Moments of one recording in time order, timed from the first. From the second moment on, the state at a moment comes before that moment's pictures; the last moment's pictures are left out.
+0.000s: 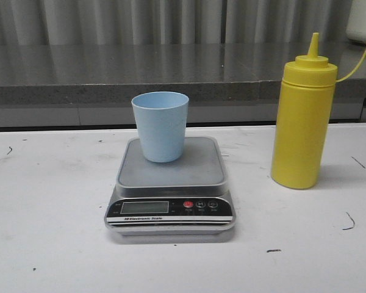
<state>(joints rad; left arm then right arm) -0.53 0.58 -0.80 0.03 0.86 -0.08 0.49 0.57 -0.81 -0.12 0.94 0.24</state>
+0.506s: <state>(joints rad) -0.53 0.58 -0.80 0.03 0.84 -0.08 0.49 0.57 -0.81 -0.12 0.94 0.24</state>
